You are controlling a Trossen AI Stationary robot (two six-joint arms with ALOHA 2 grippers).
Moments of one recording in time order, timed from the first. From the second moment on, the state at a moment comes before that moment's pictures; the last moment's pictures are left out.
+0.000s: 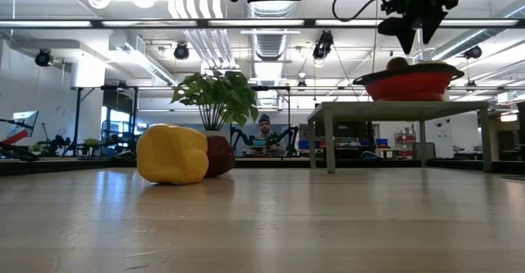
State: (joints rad) left arm -0.25 1.58 1.22 0.06 -0.45 0.00; right arm -0.78 1.34 1.55 -1.40 0.73 0.34
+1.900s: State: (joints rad) left arm -0.88 1.65 1.26 -0.83 -0.33 -1.17; right arm 0.16 1.19 1.44 -1.35 0.68 0.57
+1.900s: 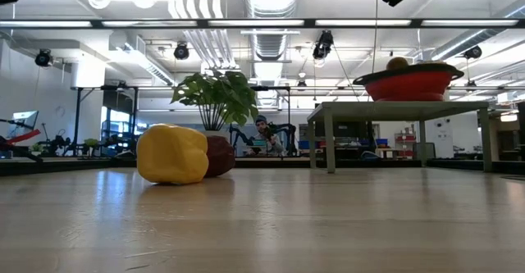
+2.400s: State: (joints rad) left arm -0.87 1.80 1.26 -0.83 -0.27 -1.28; right arm 0.16 1.19 1.45 -1.35 0.71 0.57
